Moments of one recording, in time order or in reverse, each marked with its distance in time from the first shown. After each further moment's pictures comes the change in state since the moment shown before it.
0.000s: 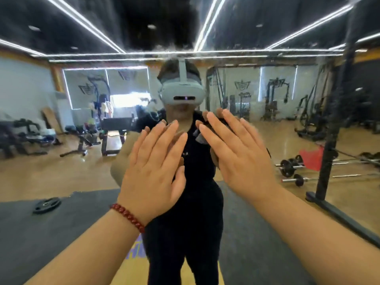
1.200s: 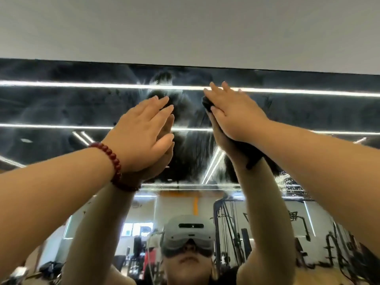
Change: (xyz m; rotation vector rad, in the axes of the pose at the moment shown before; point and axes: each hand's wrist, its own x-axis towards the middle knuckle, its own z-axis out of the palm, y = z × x) left_hand 0.329 -0.163 -0.124 0.316 0.154 -0.020; right_hand 0.394 0.171 -0.069 -0.106 0.005 0.094
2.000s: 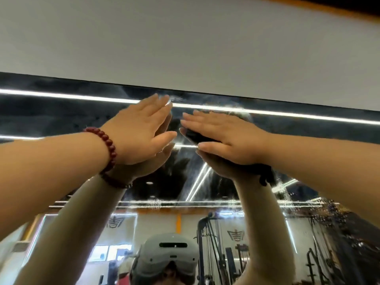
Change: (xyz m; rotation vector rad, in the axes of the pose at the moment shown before) left_hand 0.074 -0.044 -0.012 0.001 -0.097 0.036; right_hand 0.042 0.009 -0.015 -0.036 -0.152 -0.414
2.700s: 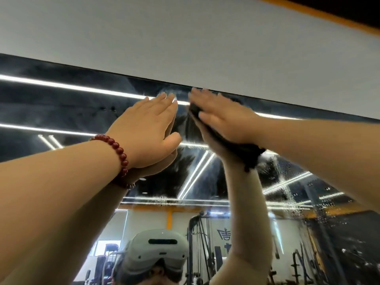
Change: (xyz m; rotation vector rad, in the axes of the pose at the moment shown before) left_hand -0.009 0.007 0.012 -0.065 0.107 -0.024; right_hand 0.034 0.003 -0.007 0.039 0.041 0.176
